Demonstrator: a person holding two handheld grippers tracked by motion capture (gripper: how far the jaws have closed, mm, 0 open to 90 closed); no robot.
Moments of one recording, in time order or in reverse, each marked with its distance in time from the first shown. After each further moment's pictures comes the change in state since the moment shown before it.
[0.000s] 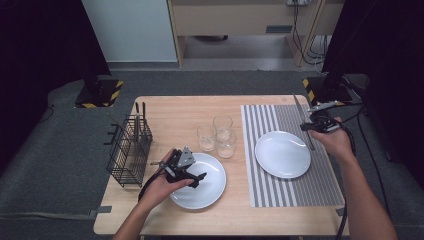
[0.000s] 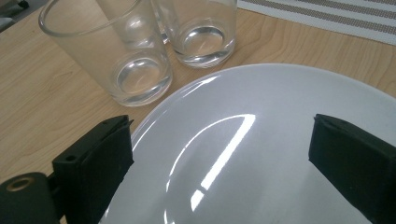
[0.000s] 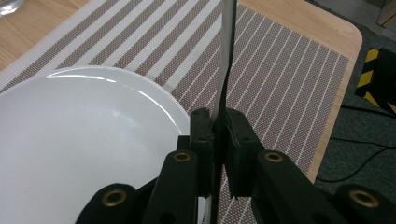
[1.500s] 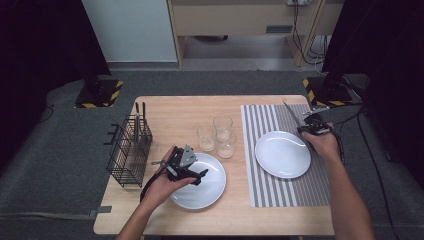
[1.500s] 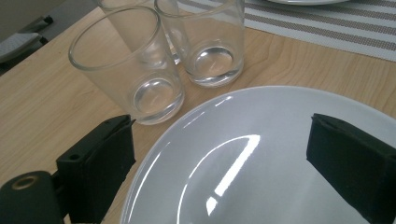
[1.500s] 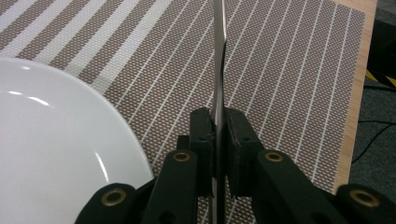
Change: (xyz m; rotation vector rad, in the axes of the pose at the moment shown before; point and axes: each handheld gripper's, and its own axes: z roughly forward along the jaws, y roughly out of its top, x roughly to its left) left arm -0.005 0.013 -0.006 -0.031 0.064 0.026; right arm -0.020 -0.022 0.069 0.014 -0.061 0.107
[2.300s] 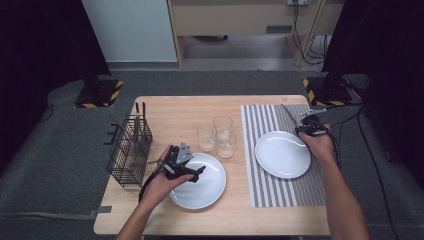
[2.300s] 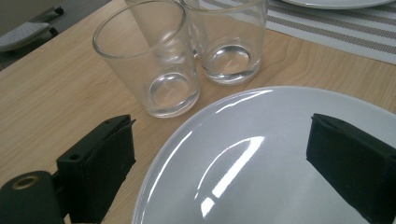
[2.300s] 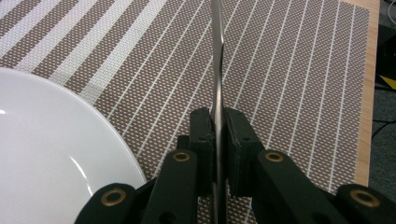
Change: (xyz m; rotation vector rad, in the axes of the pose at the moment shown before) left arm 0.008 -0.004 -0.001 0.005 0.024 -0.054; right arm 0.005 -0.003 0.012 -0.015 -0.024 0.017
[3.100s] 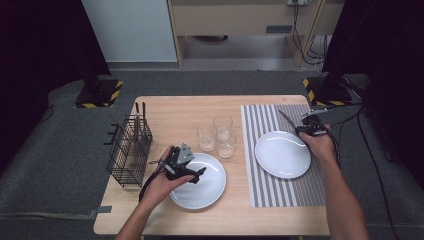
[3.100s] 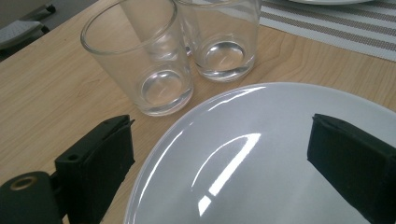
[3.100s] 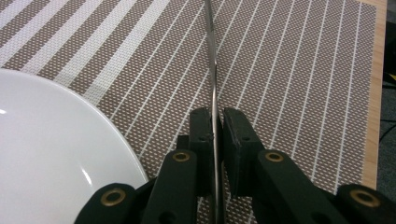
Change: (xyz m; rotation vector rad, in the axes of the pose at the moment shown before) left arm -0.001 -0.001 0.003 0.004 -0.018 0.005; right arm -0.002 -0.001 0.001 -0.008 0.023 0.017
